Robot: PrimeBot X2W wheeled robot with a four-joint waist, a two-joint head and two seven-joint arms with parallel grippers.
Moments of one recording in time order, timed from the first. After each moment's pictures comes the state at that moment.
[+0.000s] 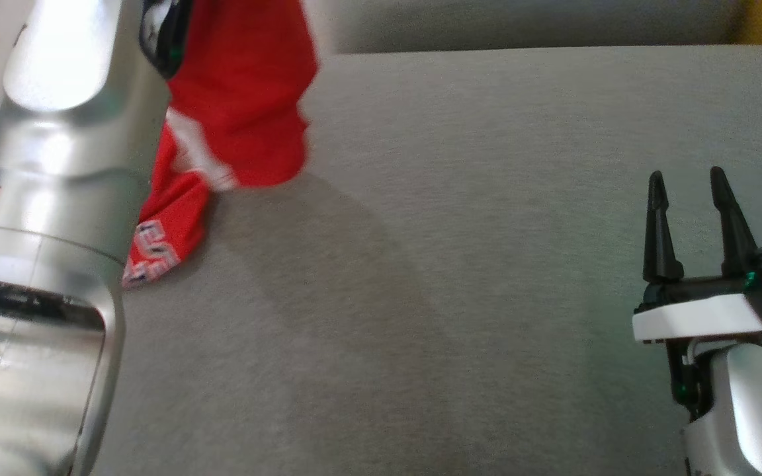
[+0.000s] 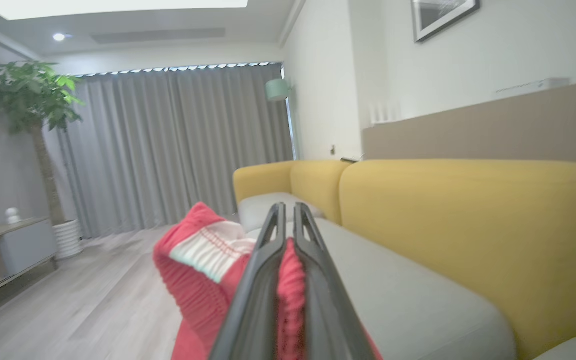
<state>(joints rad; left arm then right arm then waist) -1.31 0.09 -0.40 0.91 -0.36 -0.13 -0.11 -0.19 -0.05 -0.07 0.20 0.05 0.13 -0.26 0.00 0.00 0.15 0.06</state>
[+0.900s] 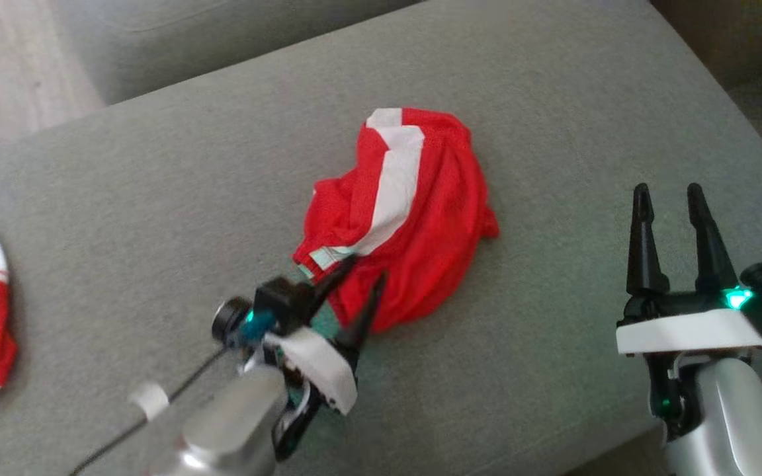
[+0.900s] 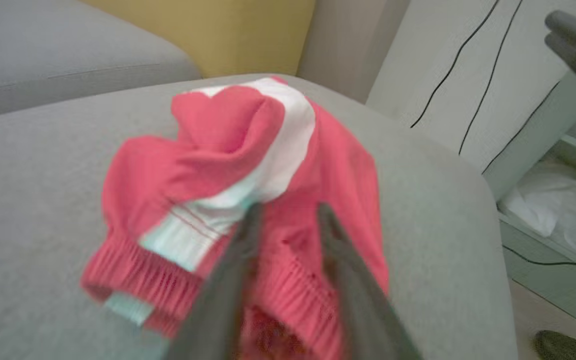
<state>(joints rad) -0.55 0.13 -0.90 0.67 -0.67 -0.12 -0.21 -0.16 -0.05 0.00 0.18 0.25 0.13 -0.26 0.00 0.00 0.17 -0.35</state>
